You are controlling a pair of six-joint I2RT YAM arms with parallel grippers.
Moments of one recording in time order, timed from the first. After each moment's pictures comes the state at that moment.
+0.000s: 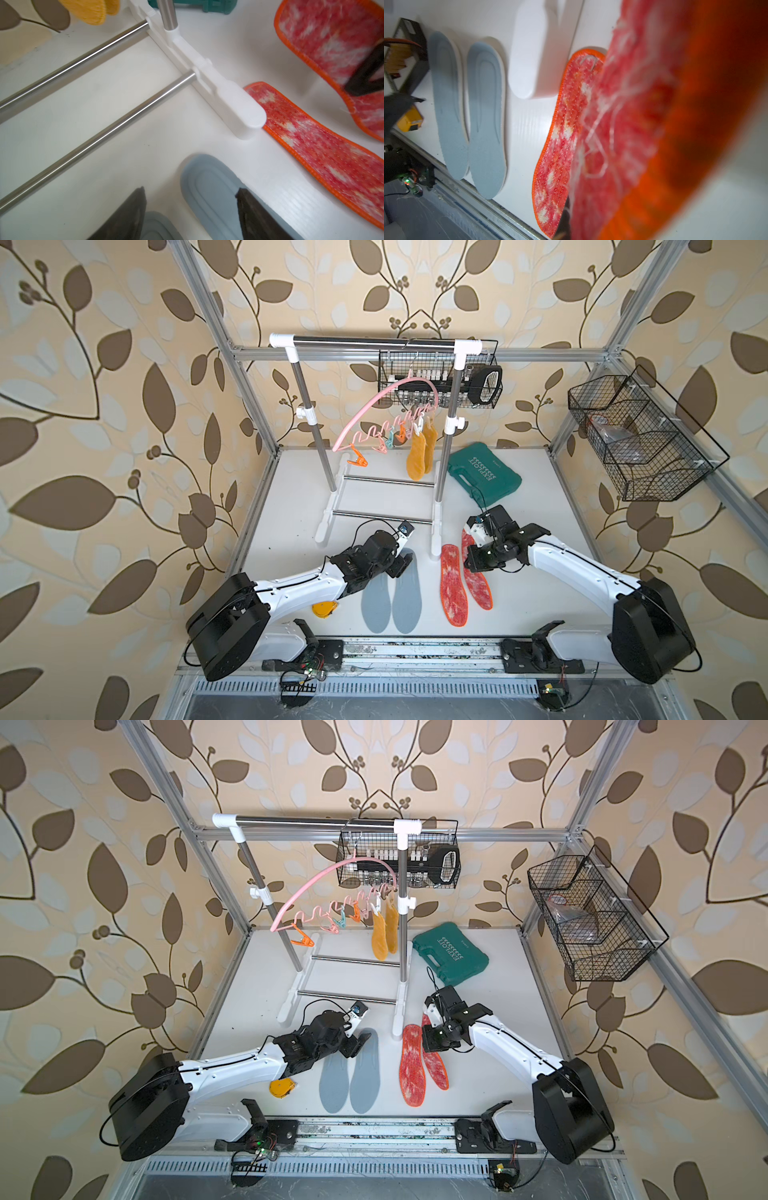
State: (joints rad) left arm -0.88 1.28 0.58 0.05 -0.17 0.00; right arm 0.43 1.36 0.79 -0.71 -0.25 0.33
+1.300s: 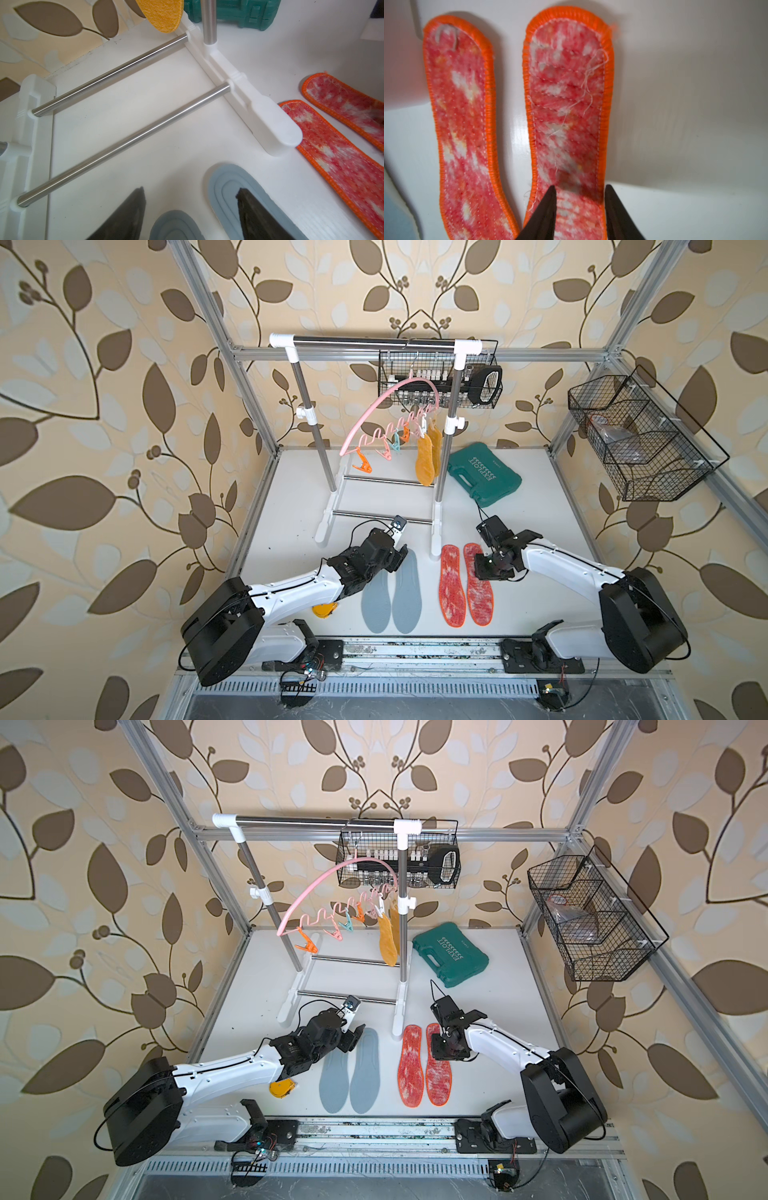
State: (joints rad) left arm -0.88 1.26 0.57 0.08 -0.30 -0.03; right arm 0.43 1.35 0.70 -0.72 0.01 0.47
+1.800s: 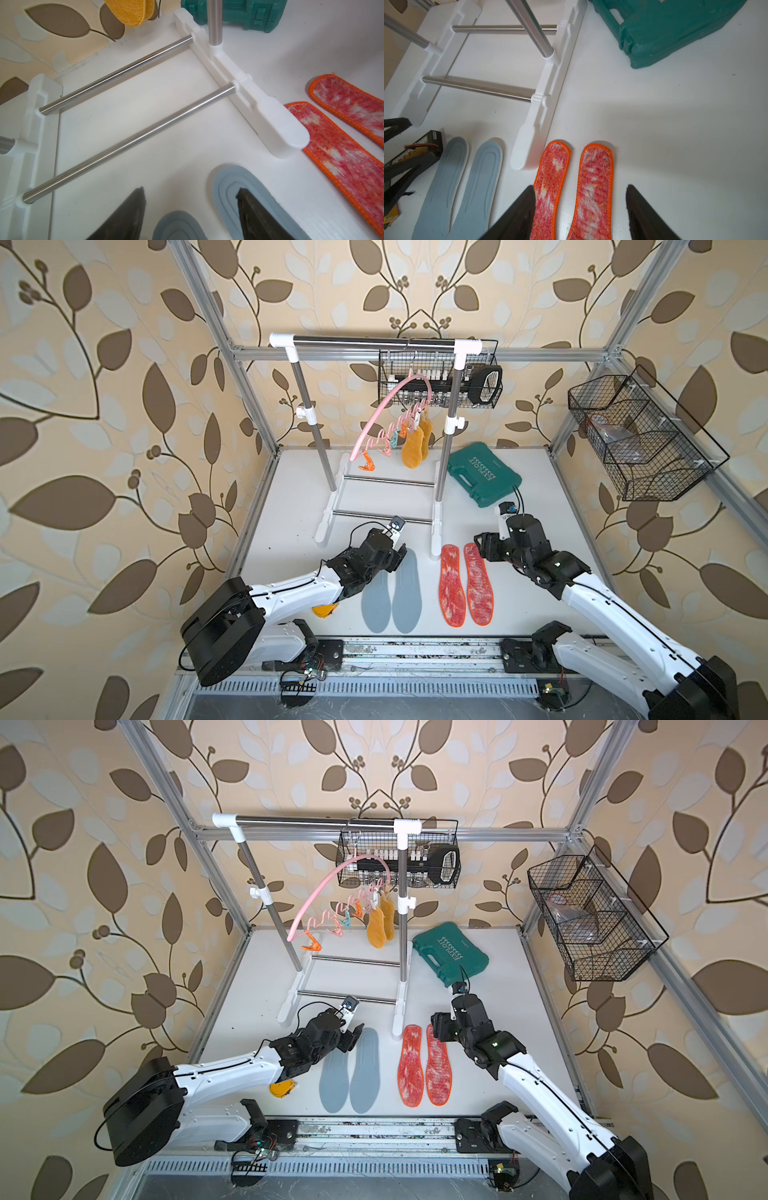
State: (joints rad) left arm -0.88 1.25 0.54 0.12 -0.32 -0.03; right arm 0.43 0.92 0.64 -0.45 0.12 0.38
